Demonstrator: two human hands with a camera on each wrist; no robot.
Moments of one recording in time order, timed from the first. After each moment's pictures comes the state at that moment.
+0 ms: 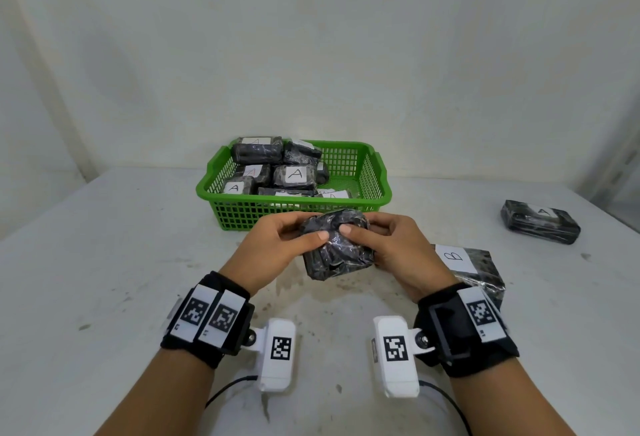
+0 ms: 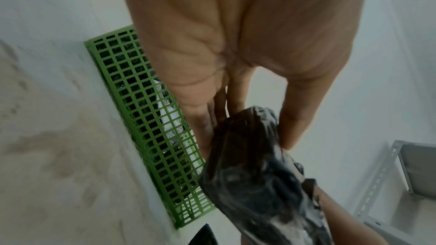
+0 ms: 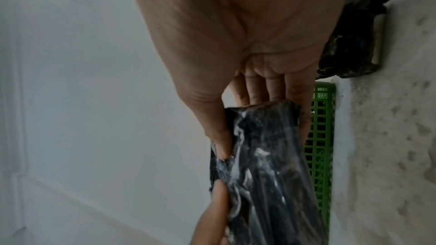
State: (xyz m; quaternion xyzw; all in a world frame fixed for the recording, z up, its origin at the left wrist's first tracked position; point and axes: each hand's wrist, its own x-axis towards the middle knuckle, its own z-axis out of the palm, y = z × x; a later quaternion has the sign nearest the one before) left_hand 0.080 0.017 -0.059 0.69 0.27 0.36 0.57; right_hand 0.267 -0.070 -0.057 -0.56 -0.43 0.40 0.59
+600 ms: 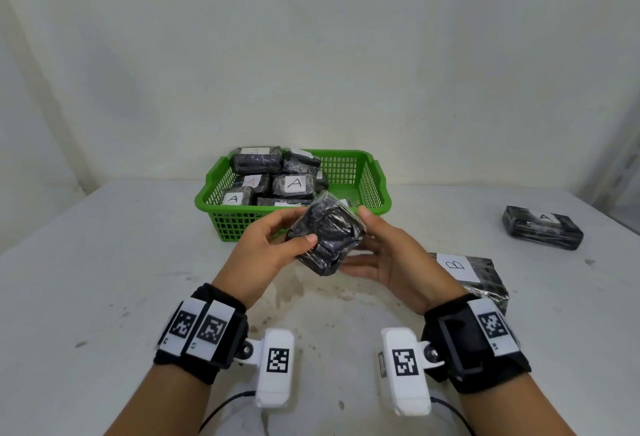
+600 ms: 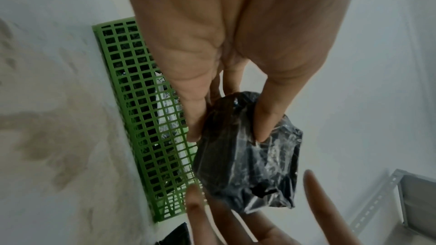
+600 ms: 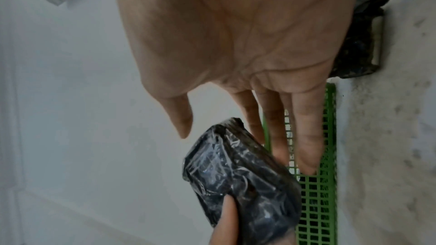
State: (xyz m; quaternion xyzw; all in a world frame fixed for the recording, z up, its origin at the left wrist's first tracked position) left_hand 0.078 0.025 -0.063 0.60 0.25 0.41 0.64; right_hand 0.265 -0.075 -0.051 -0.50 -0.41 0.50 0.58
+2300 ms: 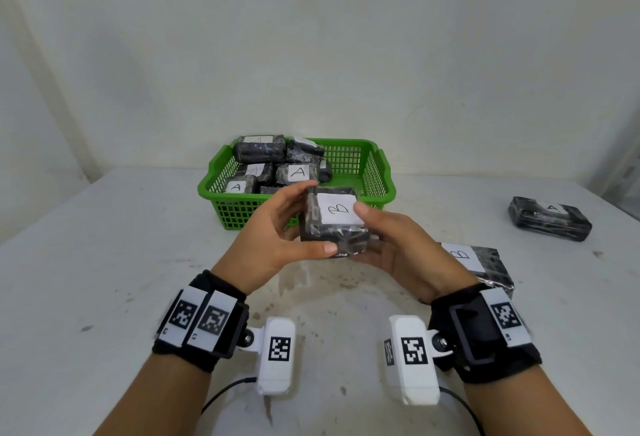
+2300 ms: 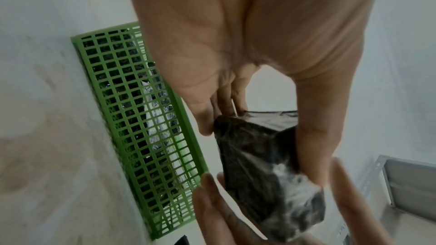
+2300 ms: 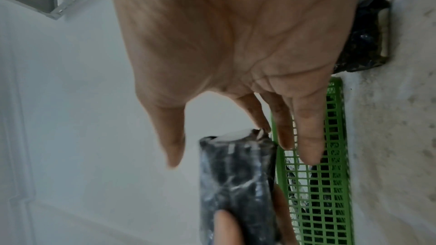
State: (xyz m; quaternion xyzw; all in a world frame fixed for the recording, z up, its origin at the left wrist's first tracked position) left_hand 0.071 0.015 -0.050 0.68 0.21 0.39 0.58; right_hand 0.264 -0.077 -0.046 -0.48 -0.45 0.50 0.57
